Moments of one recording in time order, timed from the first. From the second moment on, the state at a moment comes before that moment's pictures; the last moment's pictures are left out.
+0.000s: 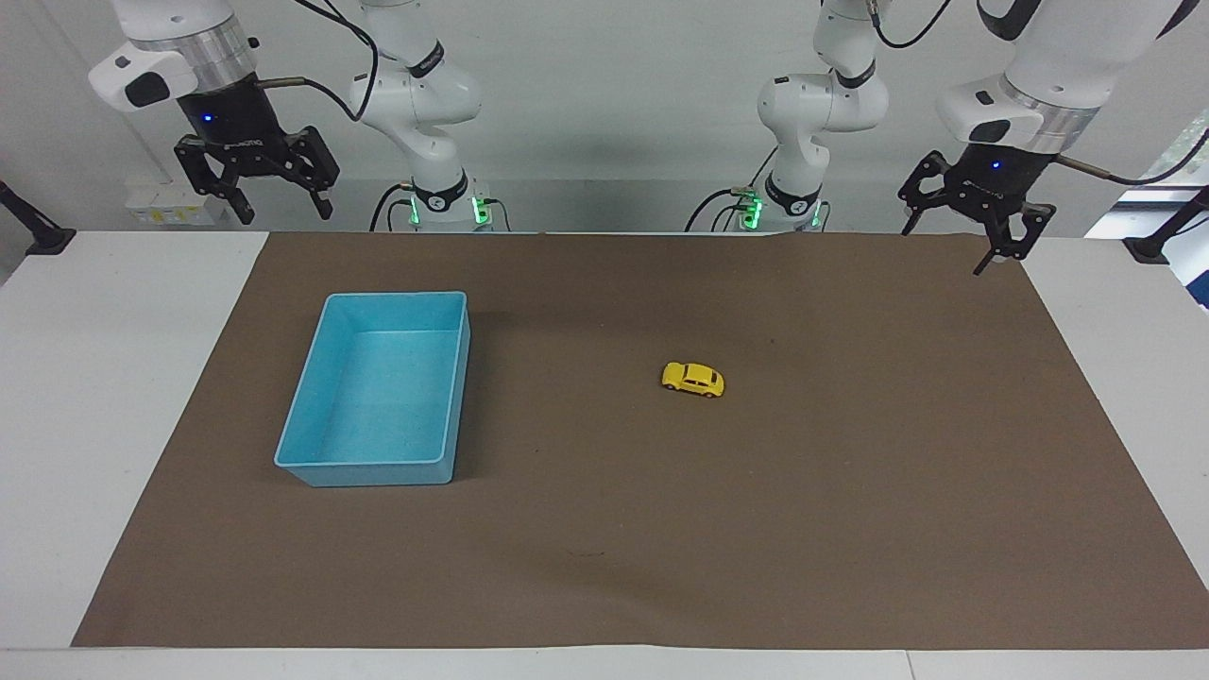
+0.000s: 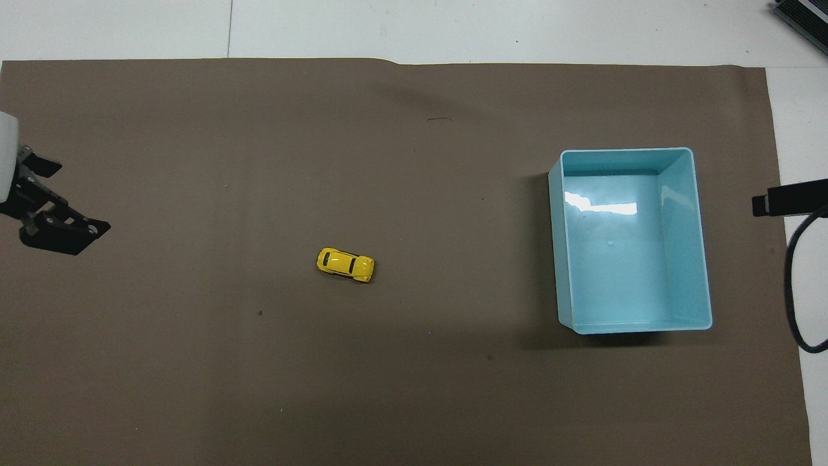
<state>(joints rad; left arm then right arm) -0.09 0.01 -0.04 -1.49 -0.03 1.54 0.82 0.11 -0.06 -0.15 -1.49 0.05 1.54 -0.05</state>
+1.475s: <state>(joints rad) -0.37 0.19 -0.05 -1.99 -0.06 2.25 1.19 0.11 -0.06 -0.15 -1.49 0.05 1.54 -0.05</state>
